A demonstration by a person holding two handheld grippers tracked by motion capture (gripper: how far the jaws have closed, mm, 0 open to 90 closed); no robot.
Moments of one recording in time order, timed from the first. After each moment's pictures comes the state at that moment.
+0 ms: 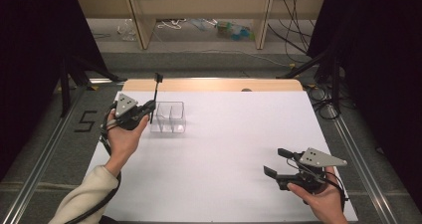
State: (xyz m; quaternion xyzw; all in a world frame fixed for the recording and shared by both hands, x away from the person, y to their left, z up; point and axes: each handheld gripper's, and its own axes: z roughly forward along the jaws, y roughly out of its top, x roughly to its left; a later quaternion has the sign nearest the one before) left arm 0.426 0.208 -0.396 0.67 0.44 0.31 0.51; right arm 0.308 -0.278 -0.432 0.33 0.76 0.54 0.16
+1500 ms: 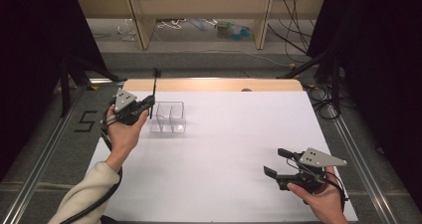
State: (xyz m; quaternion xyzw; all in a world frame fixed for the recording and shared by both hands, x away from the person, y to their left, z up) left arm 0.436 0.209 -0.389 0.66 0.45 0.32 0.51; right arm 0.309 -0.277 -0.433 0.33 0.76 0.54 0.16
